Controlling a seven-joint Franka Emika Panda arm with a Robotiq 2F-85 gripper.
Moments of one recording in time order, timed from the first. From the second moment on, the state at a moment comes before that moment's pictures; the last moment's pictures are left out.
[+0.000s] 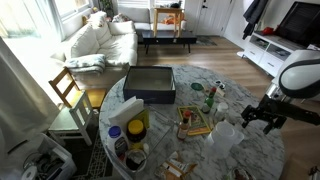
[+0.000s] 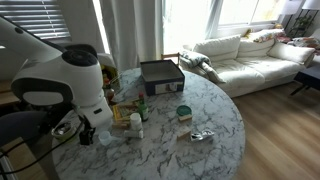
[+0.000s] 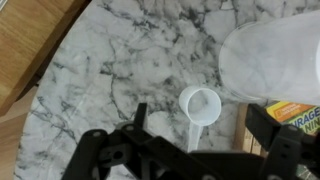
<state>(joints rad) -0.20 -0.20 -0.21 -2.75 0.27 2.41 0.29</state>
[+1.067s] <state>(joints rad) -0.18 -0.02 -0.20 -2.75 0.38 2.61 0.11</state>
